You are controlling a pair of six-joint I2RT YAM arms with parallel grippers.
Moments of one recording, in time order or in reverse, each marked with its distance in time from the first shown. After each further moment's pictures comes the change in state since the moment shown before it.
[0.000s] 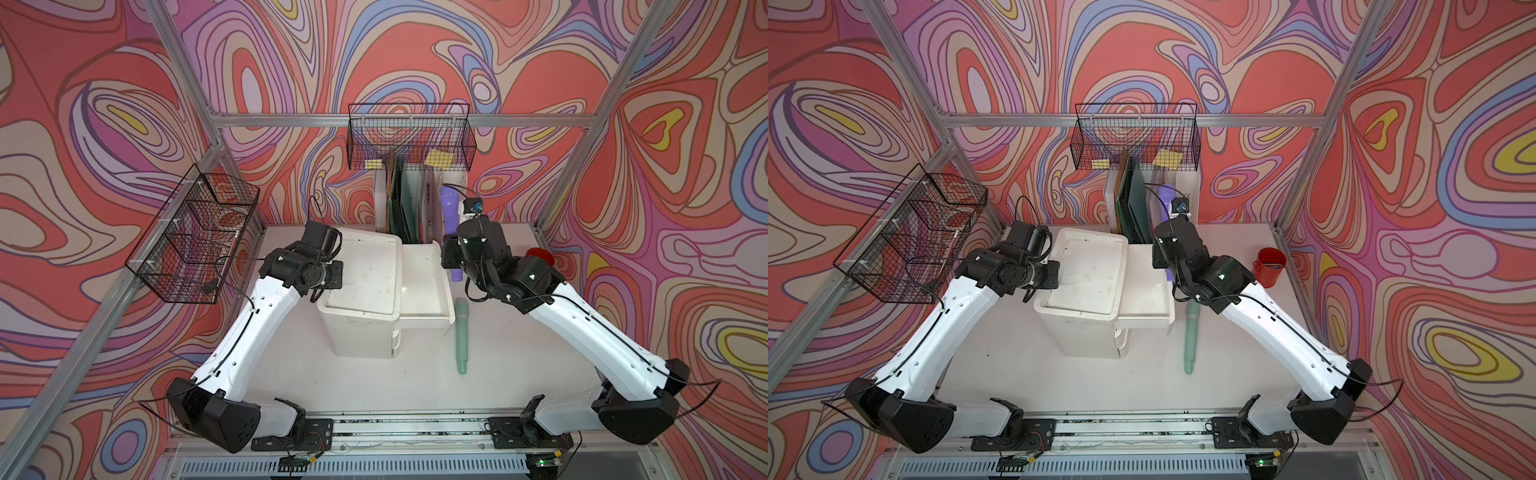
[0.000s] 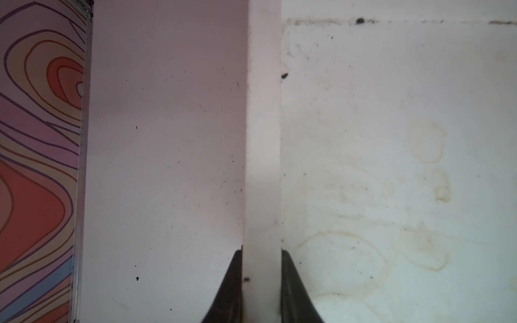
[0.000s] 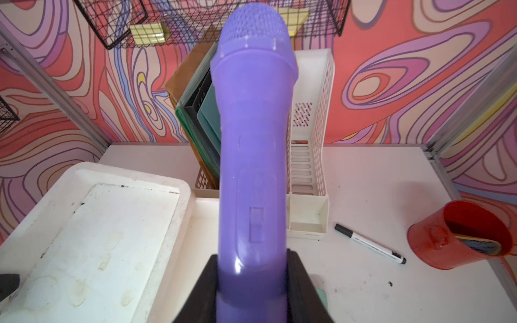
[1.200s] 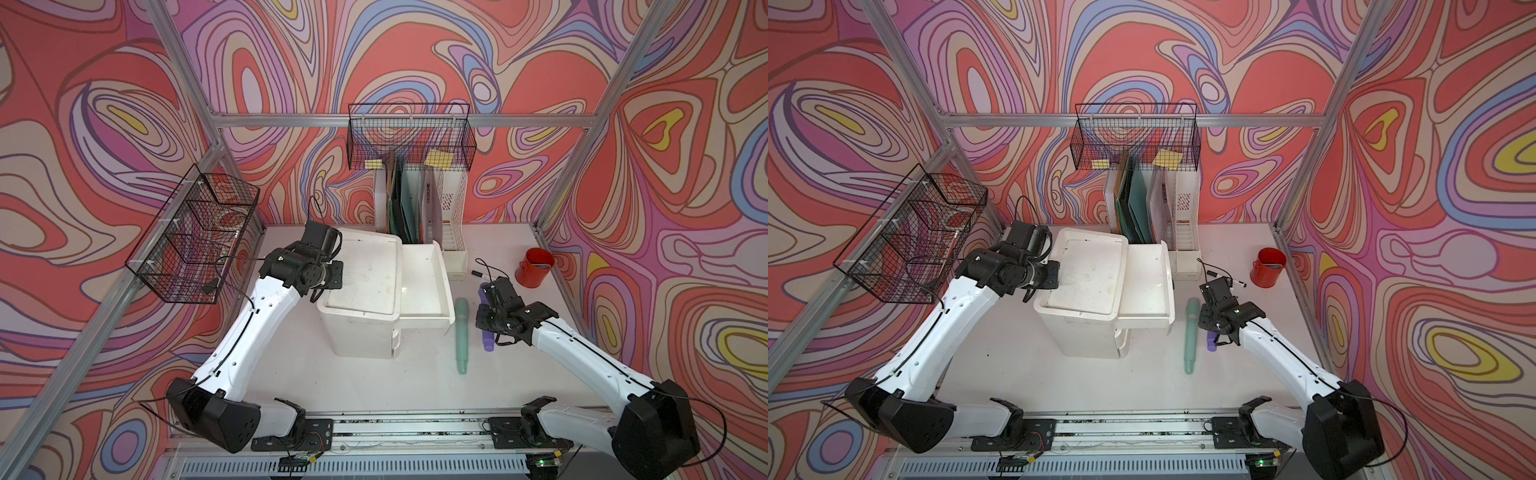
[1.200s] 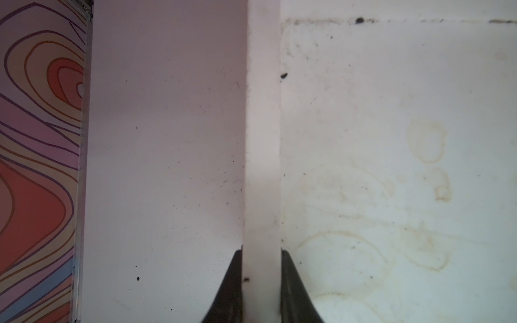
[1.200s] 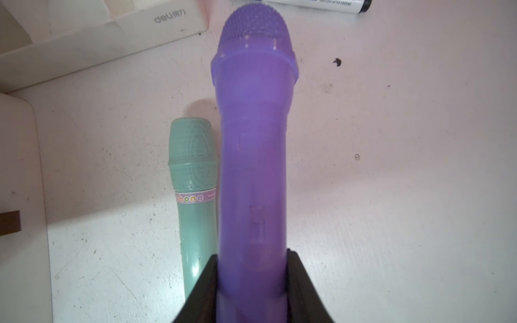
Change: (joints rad) left arm 0.000 0.001 0.000 0.000 0.000 0.003; right arm -0.375 -0.167 -0.834 0.068 -0.377 0.194
